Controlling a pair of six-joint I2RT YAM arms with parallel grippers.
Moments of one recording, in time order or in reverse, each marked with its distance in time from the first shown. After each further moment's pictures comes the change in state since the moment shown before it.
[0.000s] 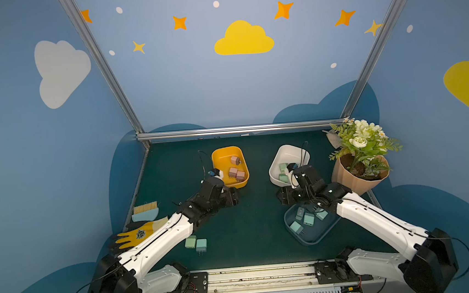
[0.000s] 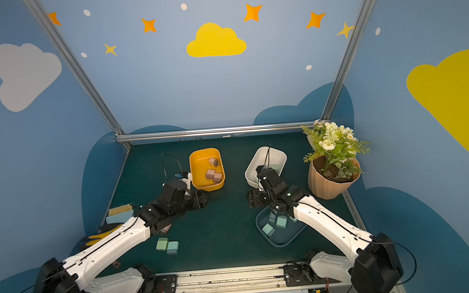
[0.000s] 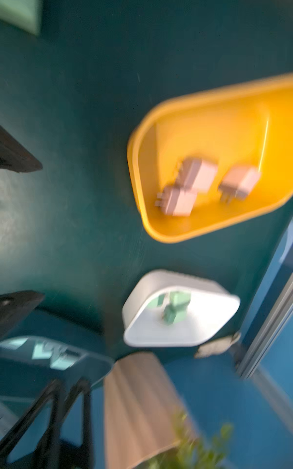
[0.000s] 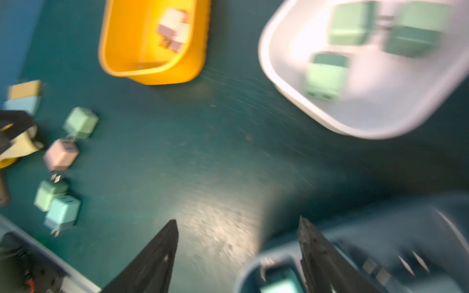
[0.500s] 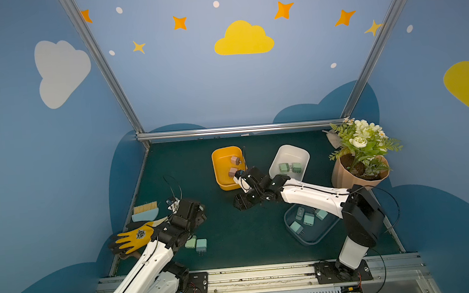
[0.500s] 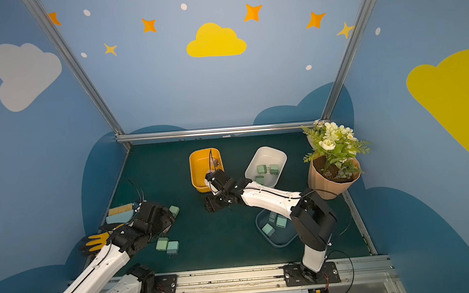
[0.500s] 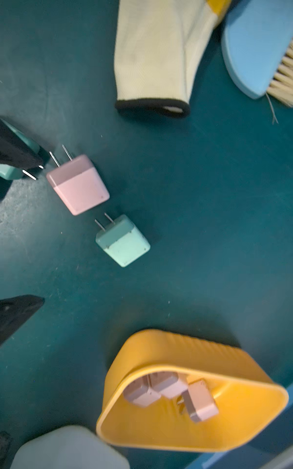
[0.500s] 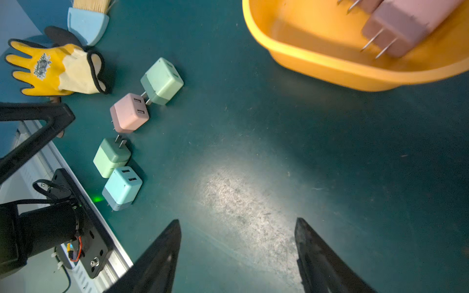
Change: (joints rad) left arm 0.182 -0.304 -0.182 -0.418 -0.214 -0.315; right arm 0.261 0.542 0.391 0.041 -0.121 -0.005
